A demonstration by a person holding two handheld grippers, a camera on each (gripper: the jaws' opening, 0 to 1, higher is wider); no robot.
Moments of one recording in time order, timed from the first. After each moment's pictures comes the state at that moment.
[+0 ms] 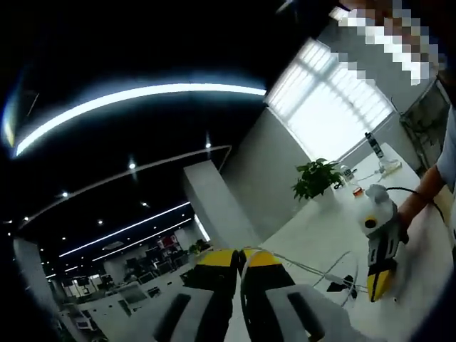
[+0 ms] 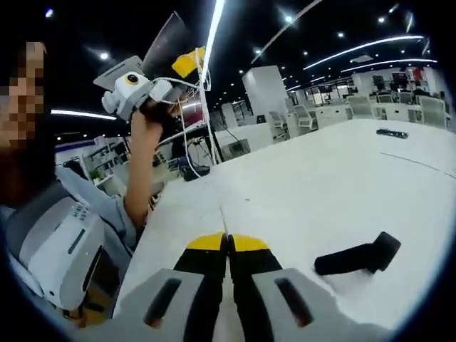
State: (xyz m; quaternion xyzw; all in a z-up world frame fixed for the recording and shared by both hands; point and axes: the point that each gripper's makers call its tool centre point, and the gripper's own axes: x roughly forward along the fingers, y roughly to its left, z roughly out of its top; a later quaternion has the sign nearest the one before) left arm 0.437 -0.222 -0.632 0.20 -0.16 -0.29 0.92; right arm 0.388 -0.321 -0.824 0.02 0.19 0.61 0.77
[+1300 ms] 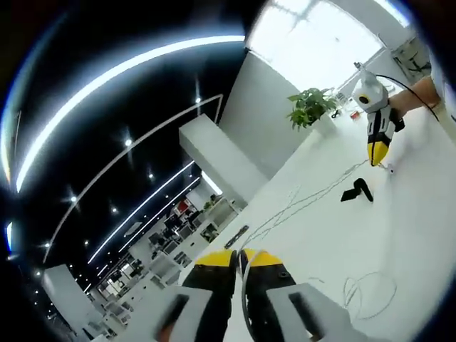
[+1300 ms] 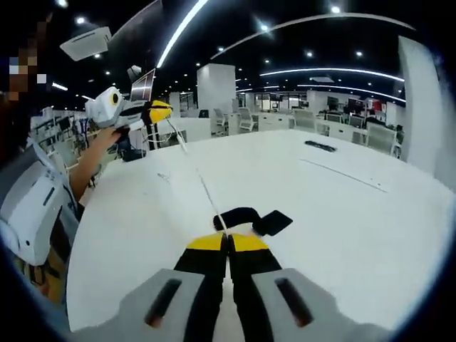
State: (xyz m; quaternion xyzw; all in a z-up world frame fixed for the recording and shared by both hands) left arm 0.468 -0.154 -0.715 0.33 -0.06 -0.20 0.92; right arm 0.432 -0.421 -0.825 -0.09 0.17 0.44 0.88
